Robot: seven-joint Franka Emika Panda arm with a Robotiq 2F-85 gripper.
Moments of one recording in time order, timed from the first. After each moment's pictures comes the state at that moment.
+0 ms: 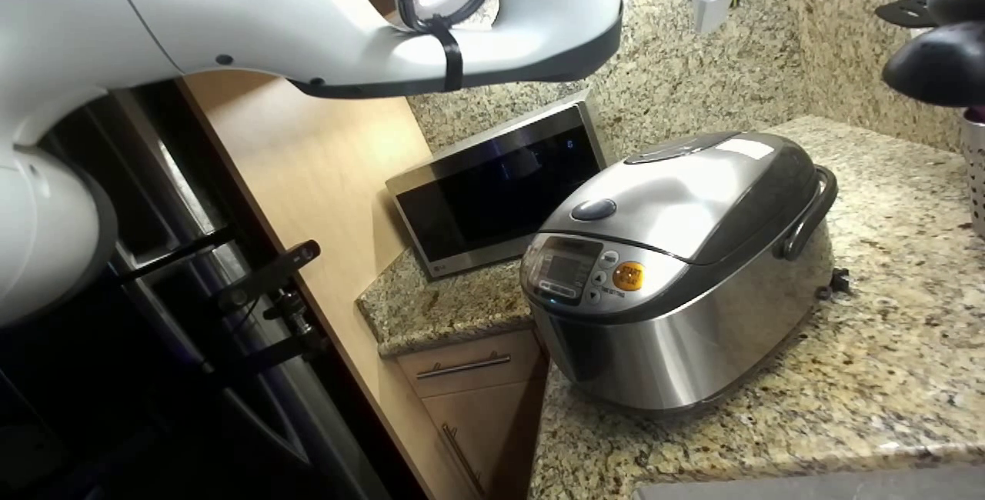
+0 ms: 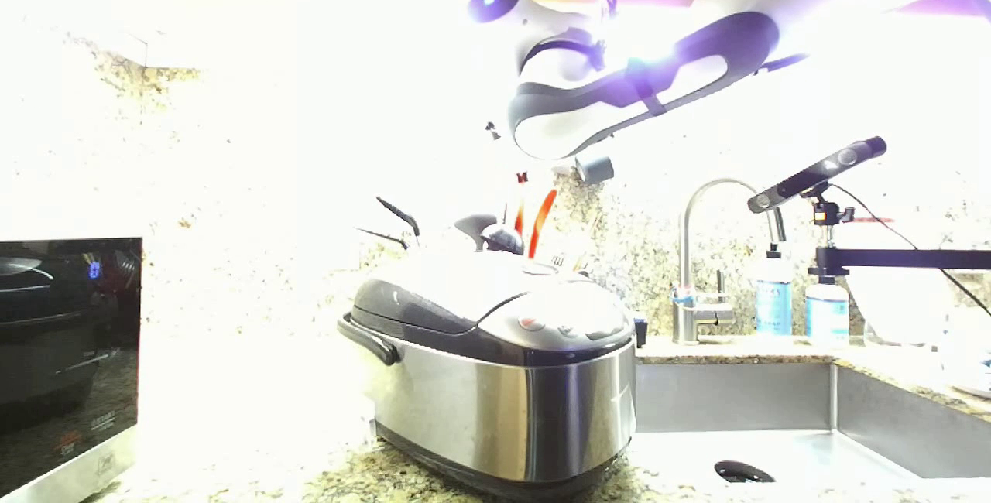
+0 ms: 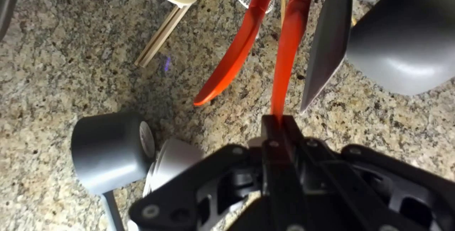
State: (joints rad) arm -0.29 1.14 -0.20 -0.50 -0.90 2.16 1.13
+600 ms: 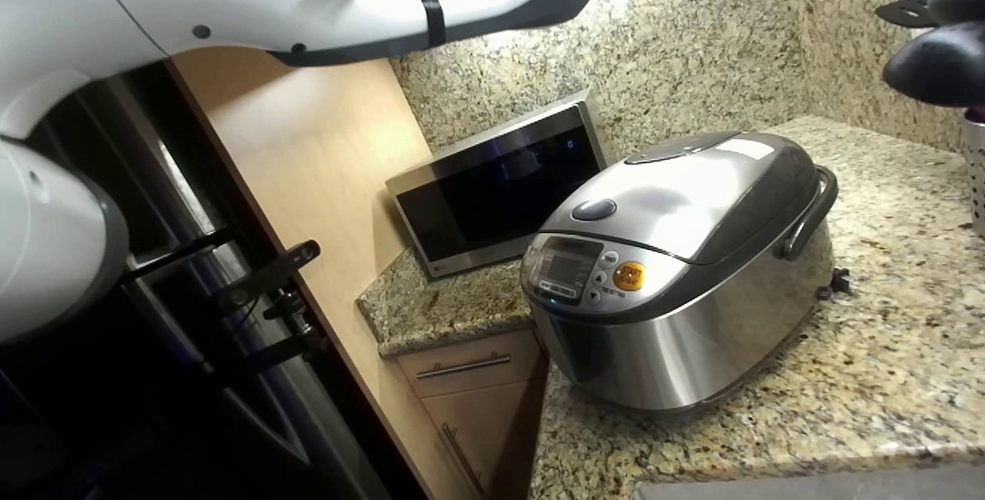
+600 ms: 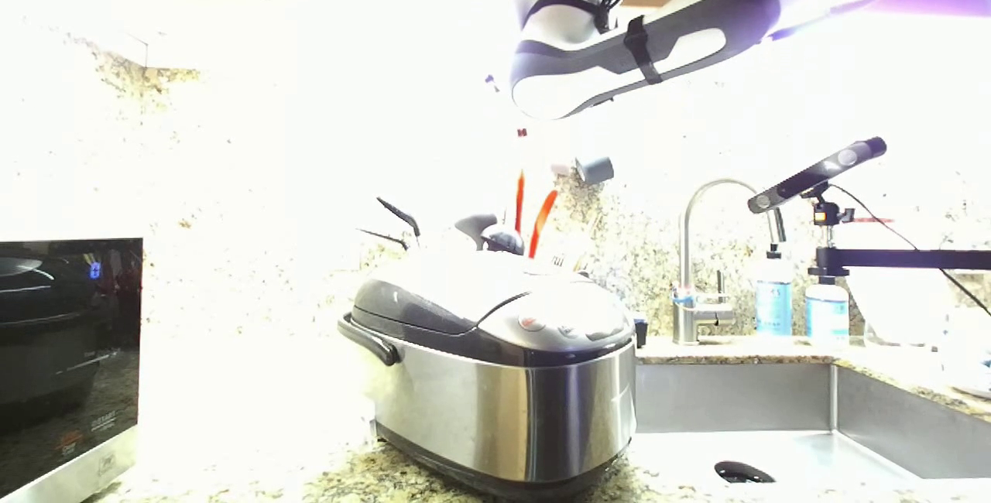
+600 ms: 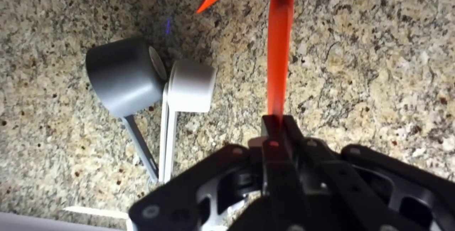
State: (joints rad) arm -0.27 1.15 -0.32 -0.36 -0.85 2.15 1.18
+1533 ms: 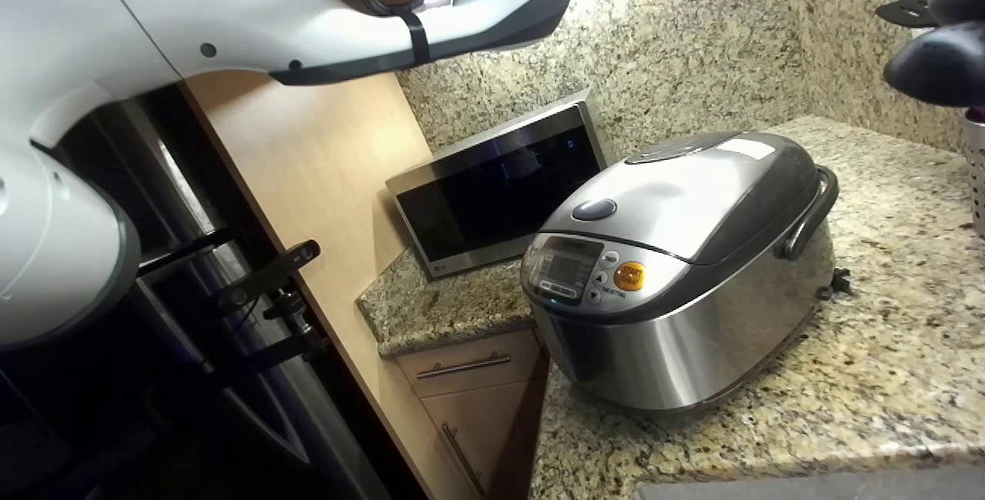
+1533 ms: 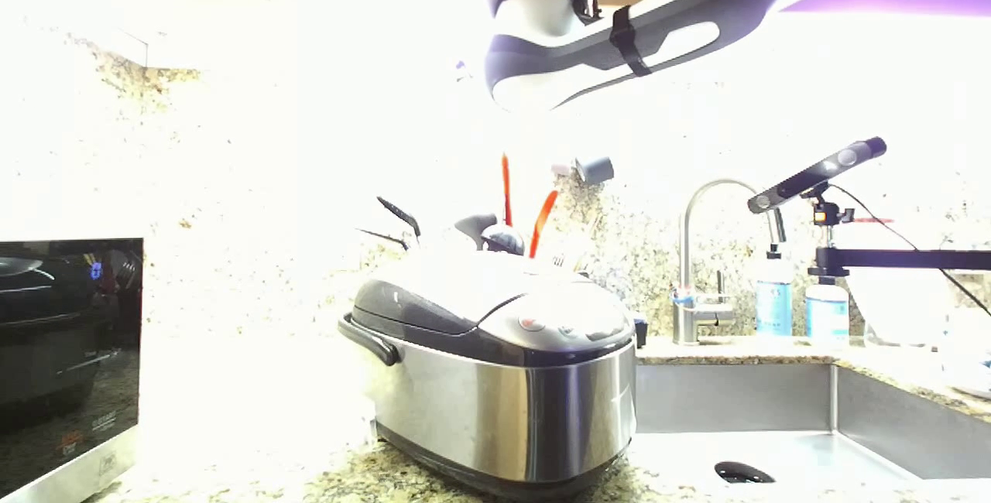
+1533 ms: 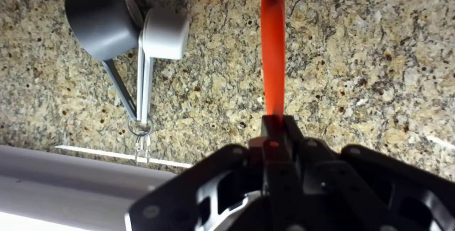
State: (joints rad) arm -0.16 1.16 -0.48 -0.36 -0.88 2.16 1.24
